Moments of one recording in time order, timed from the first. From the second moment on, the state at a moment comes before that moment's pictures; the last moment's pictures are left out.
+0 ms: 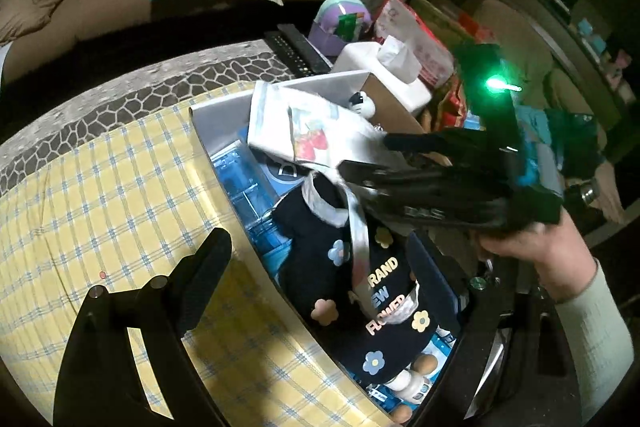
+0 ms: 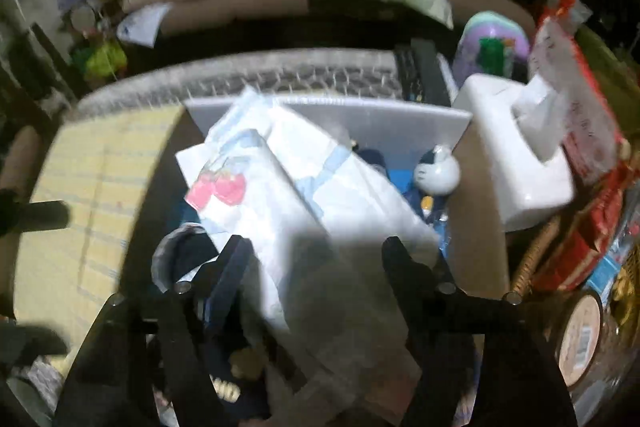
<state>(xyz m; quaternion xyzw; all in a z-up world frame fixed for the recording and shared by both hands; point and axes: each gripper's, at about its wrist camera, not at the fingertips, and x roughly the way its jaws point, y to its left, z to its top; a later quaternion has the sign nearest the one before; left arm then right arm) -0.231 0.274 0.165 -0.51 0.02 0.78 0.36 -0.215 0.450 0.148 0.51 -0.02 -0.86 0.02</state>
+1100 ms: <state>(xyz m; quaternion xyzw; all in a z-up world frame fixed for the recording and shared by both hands) -0.208 0.310 0.131 -0.54 0.01 0.76 0.37 -0.146 0.524 0.204 0.44 -0.15 -0.88 -0.05</state>
